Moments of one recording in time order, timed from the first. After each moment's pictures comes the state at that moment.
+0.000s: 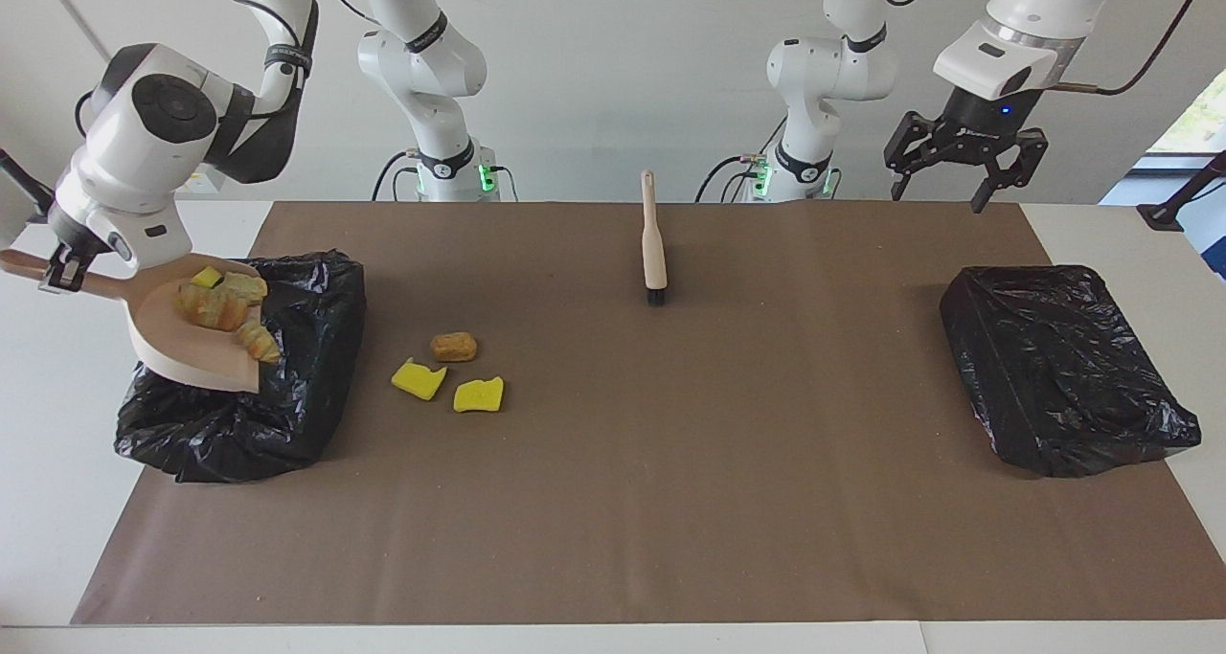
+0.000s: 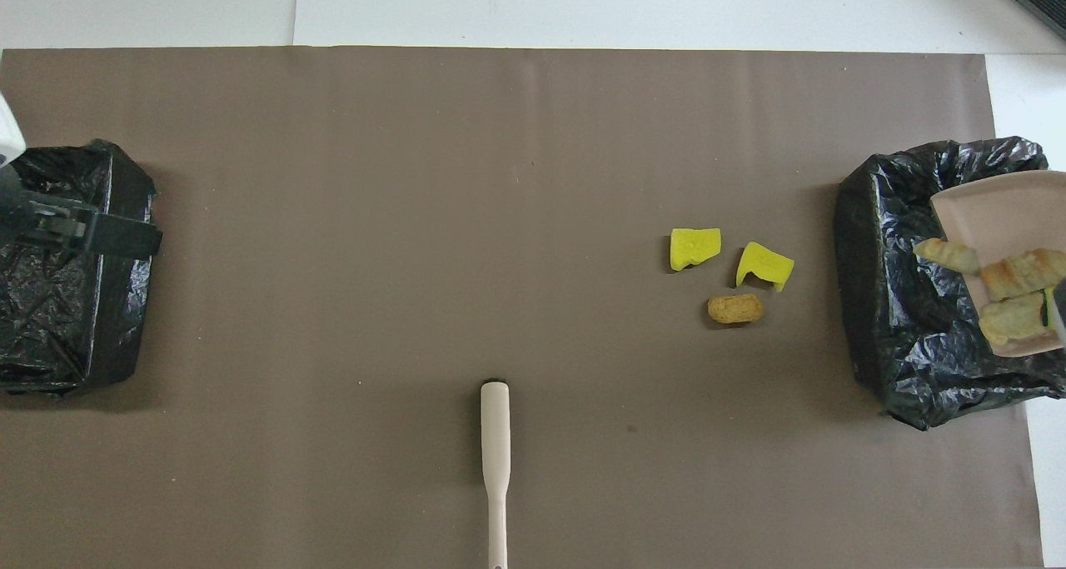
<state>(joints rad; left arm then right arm) -0.19 -0.04 0.04 -1.47 -0.01 1.52 0.11 -0.22 0.09 -0.02 -1.78 -0.96 2.00 -1.62</state>
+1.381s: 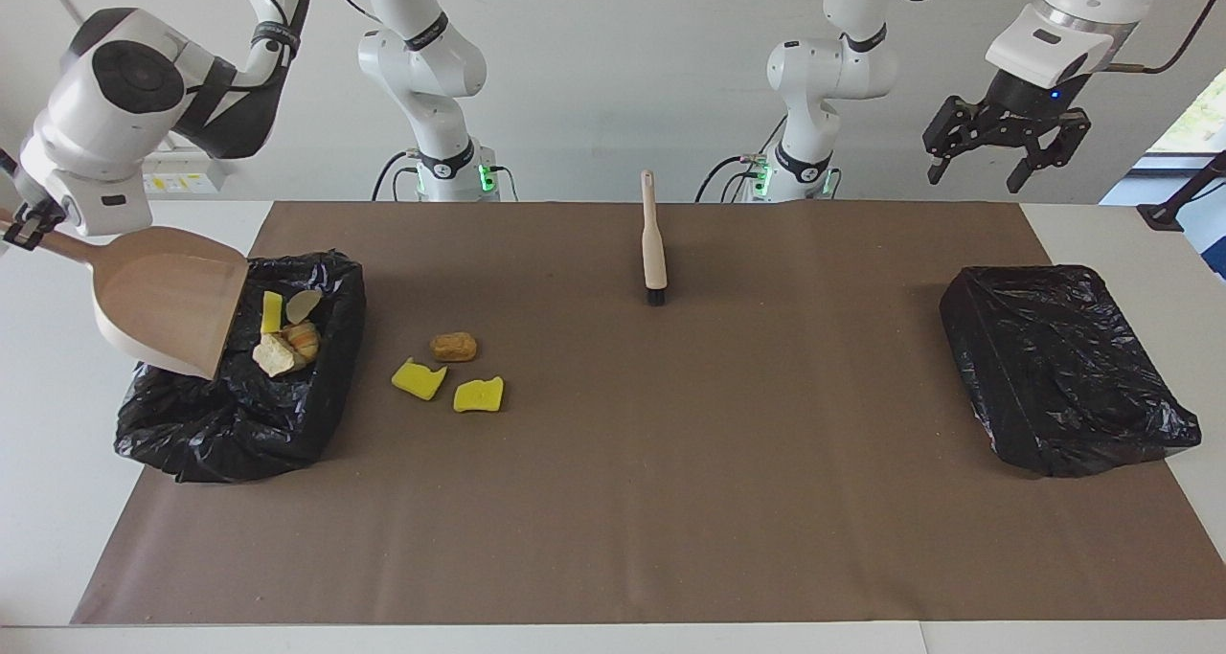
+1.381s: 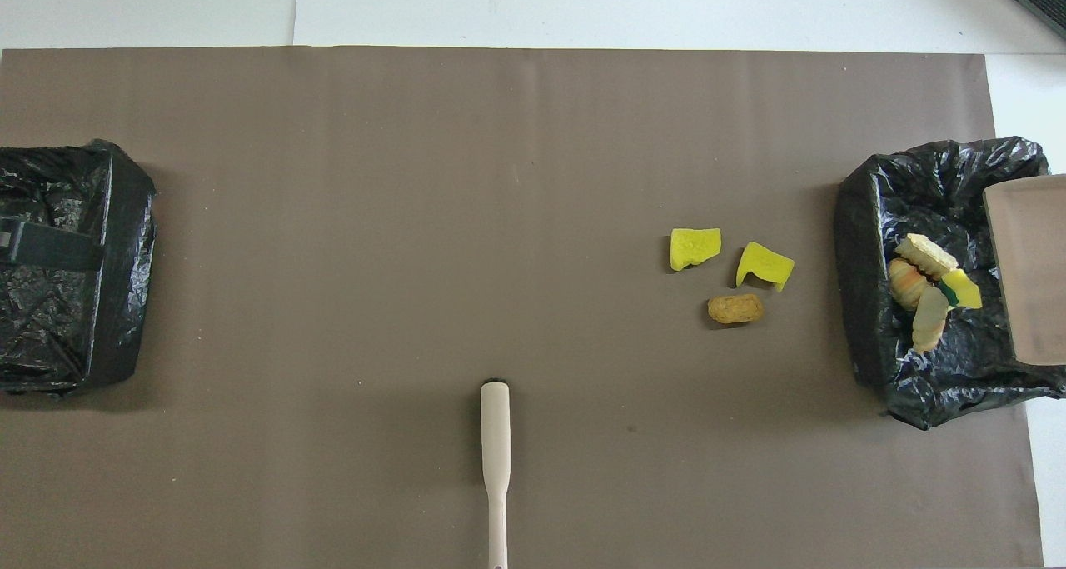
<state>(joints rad) -0.14 -0.04 0.04 -1.45 -0.01 1.45 0.11 -0.26 0.02 -0.04 -1.75 -0.89 1.90 -1.56</state>
